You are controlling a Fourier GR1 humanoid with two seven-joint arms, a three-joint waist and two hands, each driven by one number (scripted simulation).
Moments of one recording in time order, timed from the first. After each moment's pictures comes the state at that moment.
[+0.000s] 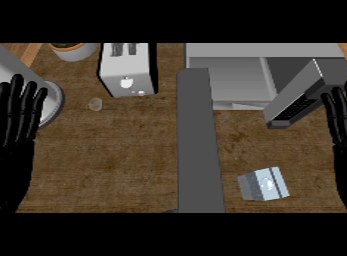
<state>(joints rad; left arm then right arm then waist) -0.02 0.11 -0.03 -2.10 -0.01 0.01 0.02 0.02 -0.10 -0.01 -2.10 0.04 -0.01 0.01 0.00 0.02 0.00</state>
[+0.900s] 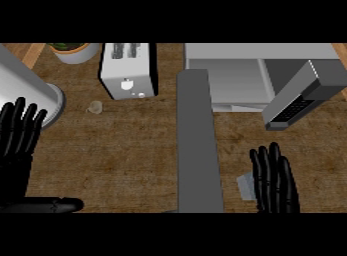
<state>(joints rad) 0.11 0.11 0.09 -1.99 0.17 -0.11 -0.04 0.28 0.00 0.70 -2.21 0.34 -0.51 0.04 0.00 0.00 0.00</state>
